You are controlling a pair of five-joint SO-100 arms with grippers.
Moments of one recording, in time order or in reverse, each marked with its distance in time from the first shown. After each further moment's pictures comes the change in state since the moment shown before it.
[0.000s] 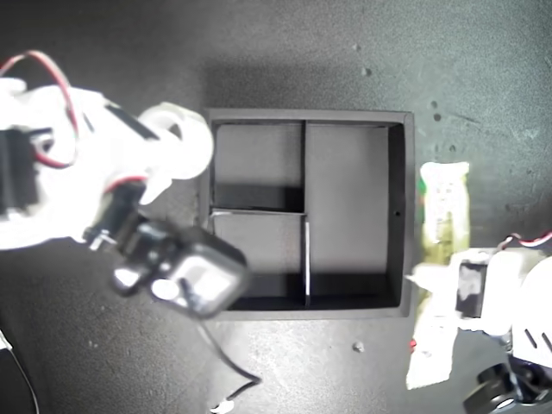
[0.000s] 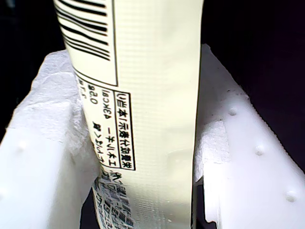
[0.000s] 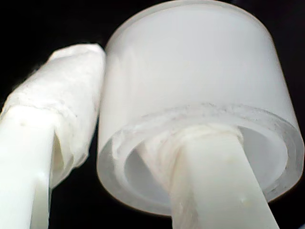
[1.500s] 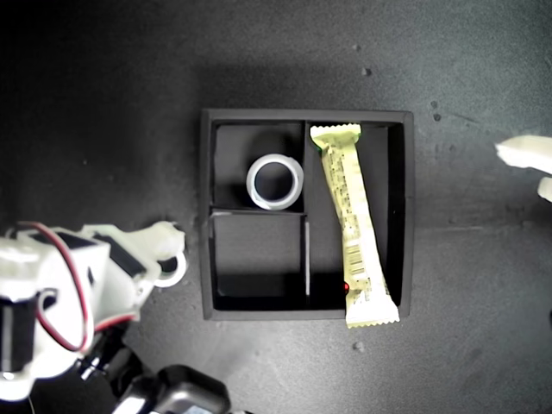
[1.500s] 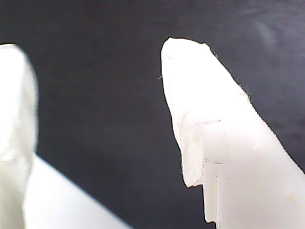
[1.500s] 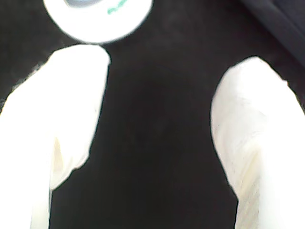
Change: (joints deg) arm 0 20.8 8.5 17.3 -5.7 -20.9; arm 1 14.9 37.4 13.9 27.6 26.1
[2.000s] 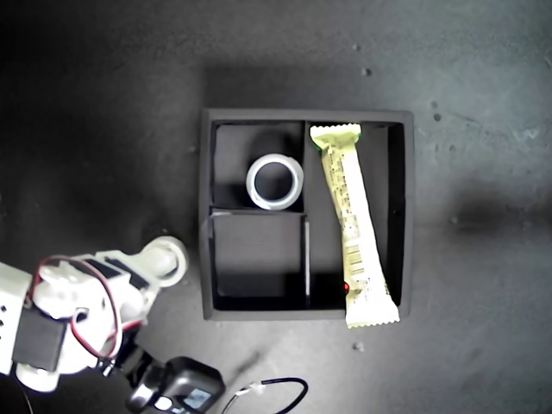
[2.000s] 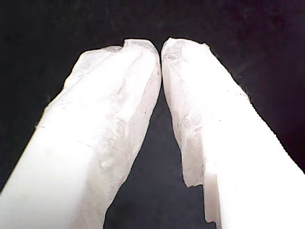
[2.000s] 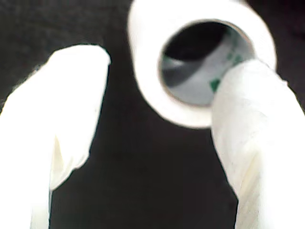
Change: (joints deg) arm 0 6.7 -0.3 17.7 -17.1 -10.5; arm 1 -5.8 37.9 47.7 -20.9 27.5
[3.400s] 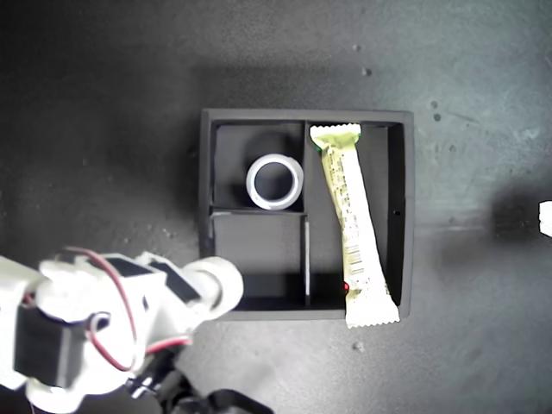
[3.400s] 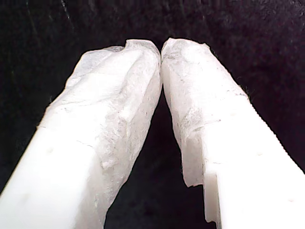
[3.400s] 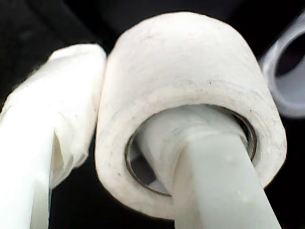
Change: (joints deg) arm 0 -6.6 -15.7 -39.6 14.7 13.6; arm 1 -4.6 40.6 43.6 -14.0 12.0
